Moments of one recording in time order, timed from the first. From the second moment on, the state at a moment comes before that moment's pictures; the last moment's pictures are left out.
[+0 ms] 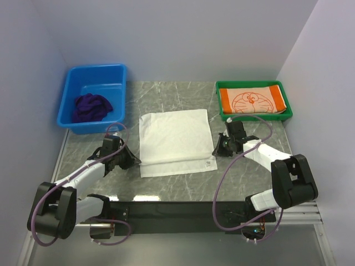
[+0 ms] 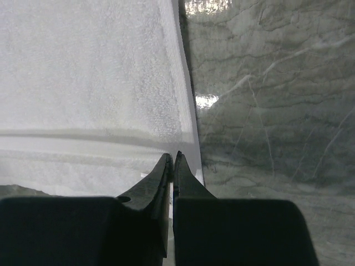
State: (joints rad) left arm -0.21 1.14 0.41 -0.16 0.24 -0.81; right arm 0.27 1.41 0.68 -0.29 -0.18 0.50
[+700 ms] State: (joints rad) left arm -0.22 1.03 0.44 -0.22 0.22 -0.83; right arm 0.26 1.32 0.68 -0.31 -0.17 0.51
